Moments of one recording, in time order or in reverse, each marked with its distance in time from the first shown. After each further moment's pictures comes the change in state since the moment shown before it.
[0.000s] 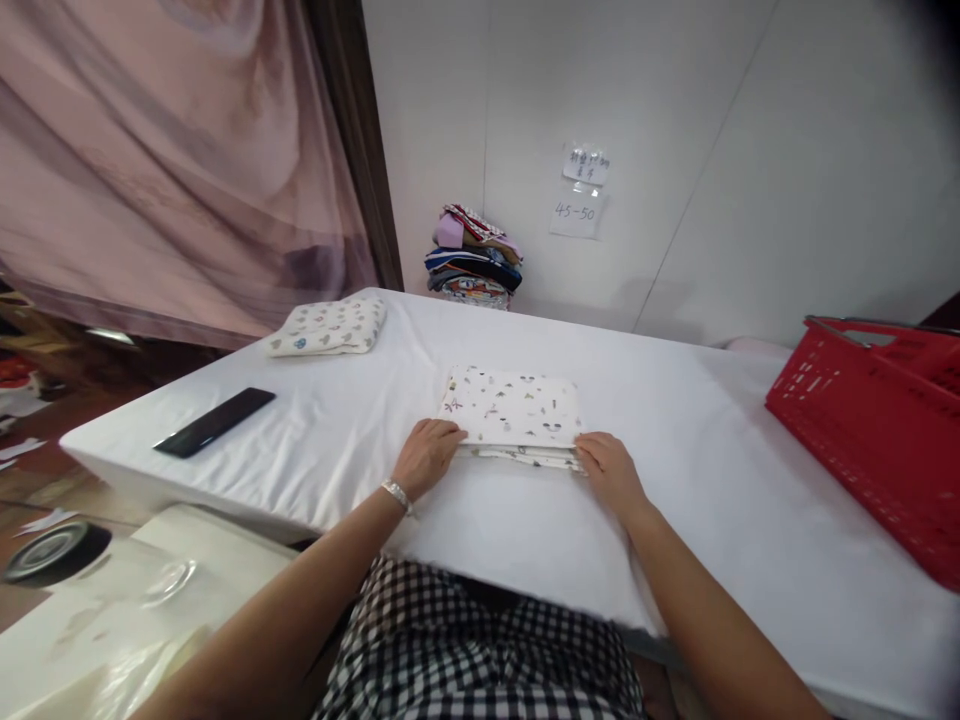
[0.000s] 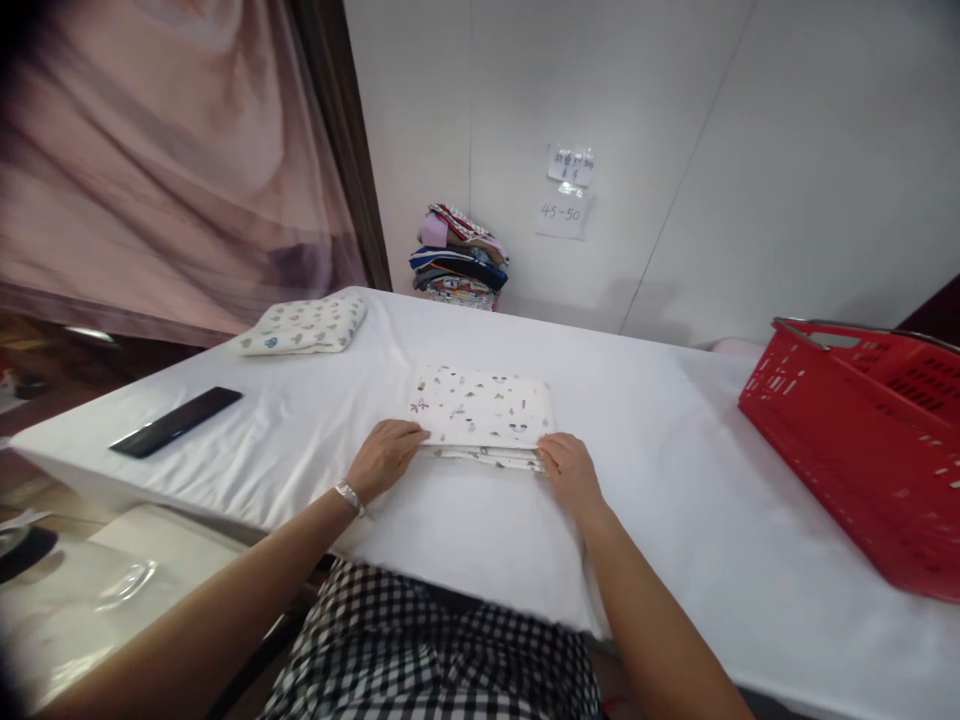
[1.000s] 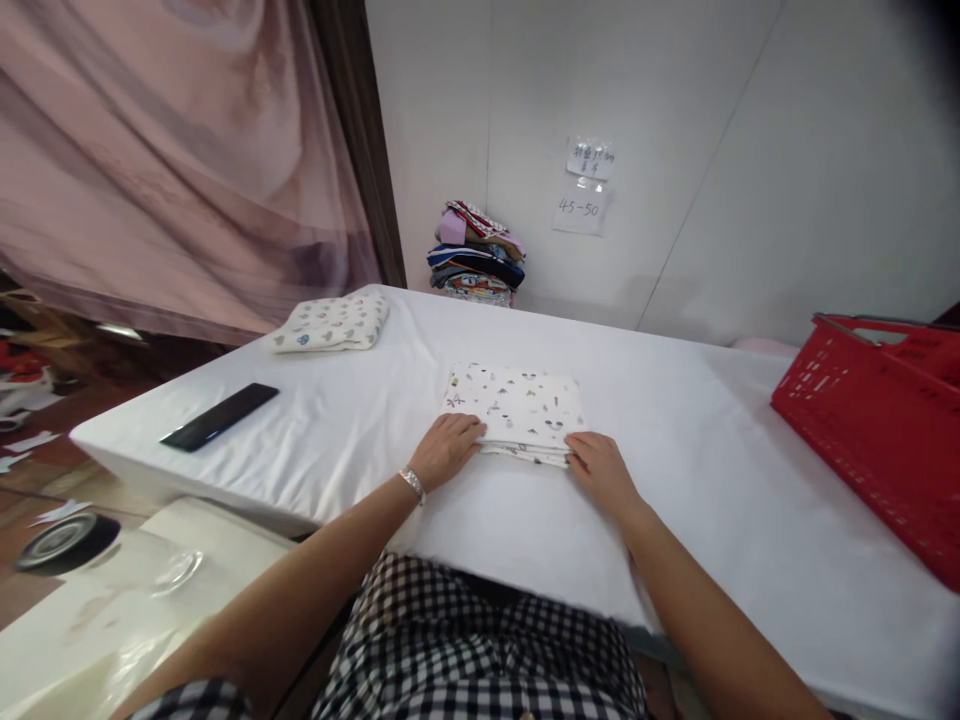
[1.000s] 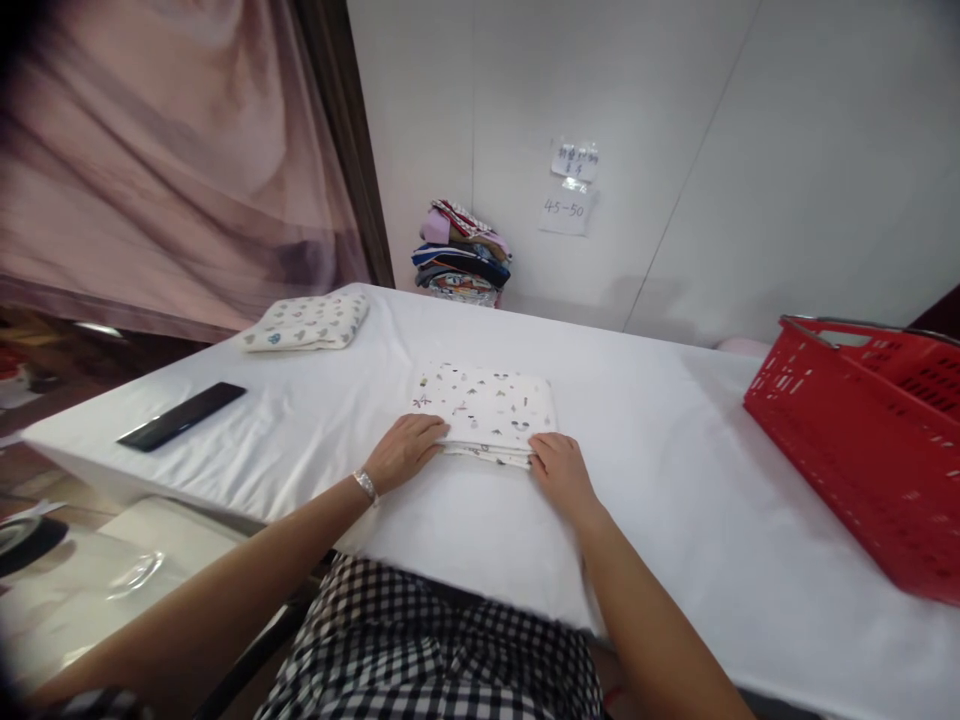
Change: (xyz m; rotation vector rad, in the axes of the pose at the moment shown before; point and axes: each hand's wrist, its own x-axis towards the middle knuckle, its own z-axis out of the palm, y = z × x) left_hand 0.017 0.013 0.004 0.120 0.022 0.226; right_hand 0.000 -0.001 0.012 -0.204 -0.045 -0.164
